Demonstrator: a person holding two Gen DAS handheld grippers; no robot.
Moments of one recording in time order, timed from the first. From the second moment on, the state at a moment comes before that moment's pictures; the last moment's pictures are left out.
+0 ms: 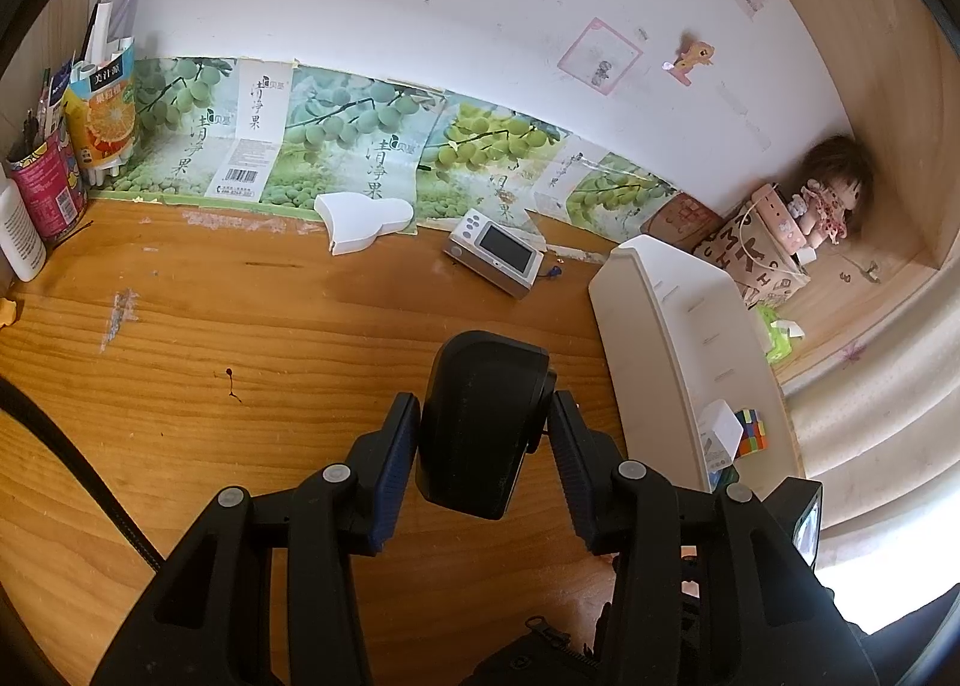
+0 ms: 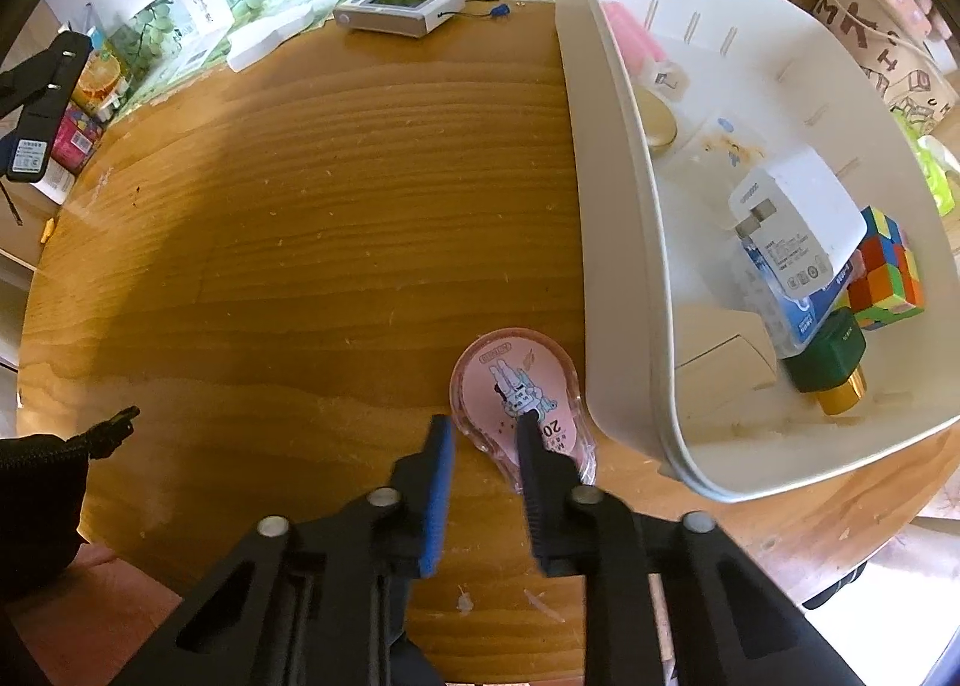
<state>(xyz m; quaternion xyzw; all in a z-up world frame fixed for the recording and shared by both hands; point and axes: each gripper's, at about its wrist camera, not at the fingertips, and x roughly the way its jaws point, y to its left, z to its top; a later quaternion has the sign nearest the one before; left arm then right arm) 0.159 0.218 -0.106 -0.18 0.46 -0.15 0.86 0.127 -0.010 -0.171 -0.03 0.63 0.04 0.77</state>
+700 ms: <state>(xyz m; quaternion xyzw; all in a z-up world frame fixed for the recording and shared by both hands) 0.157 0.215 -0.105 -0.17 0.47 -0.16 0.85 0.108 -0.055 -0.163 0.07 0.64 0.02 0.77</state>
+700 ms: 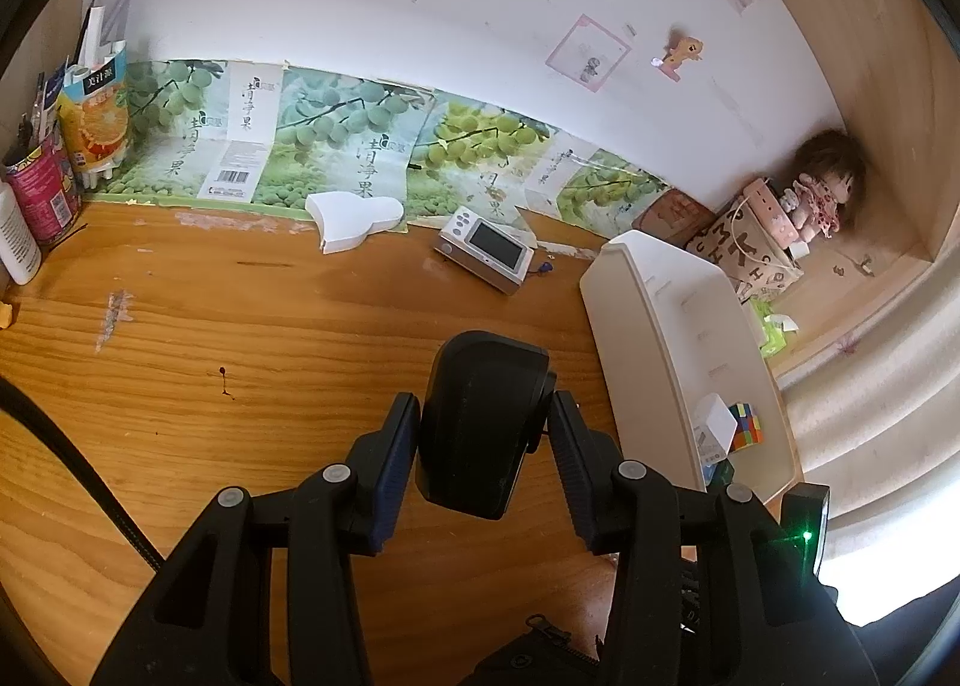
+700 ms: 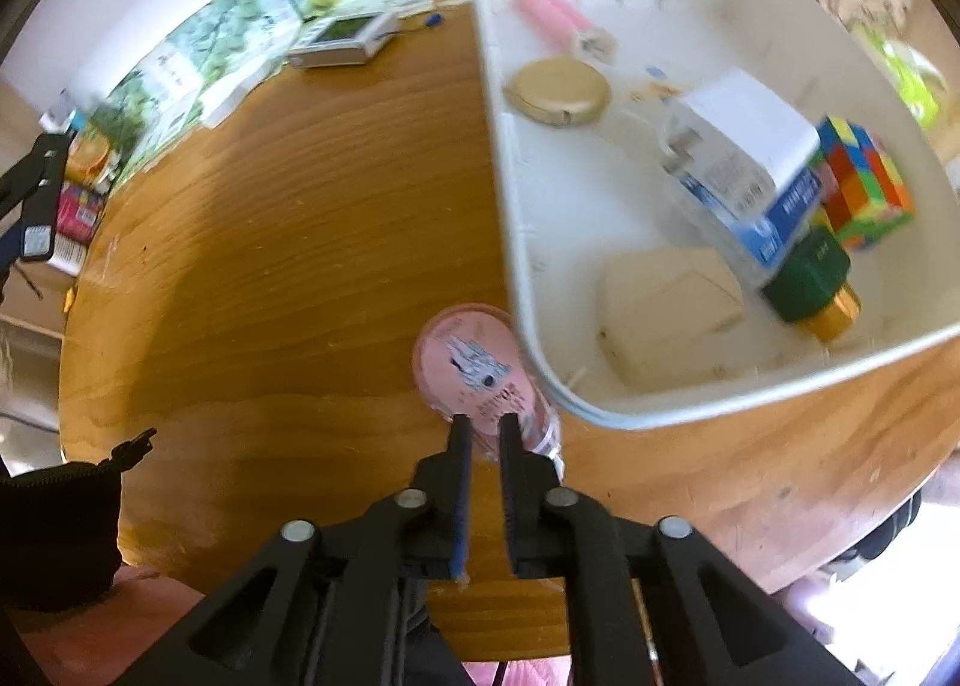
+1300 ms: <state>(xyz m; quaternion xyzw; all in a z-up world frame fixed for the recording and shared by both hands) 0.157 0.216 -0.108 -0.17 0.47 -0.15 0.85 0.131 -0.008 -0.180 0.00 0.65 0.03 0.76</state>
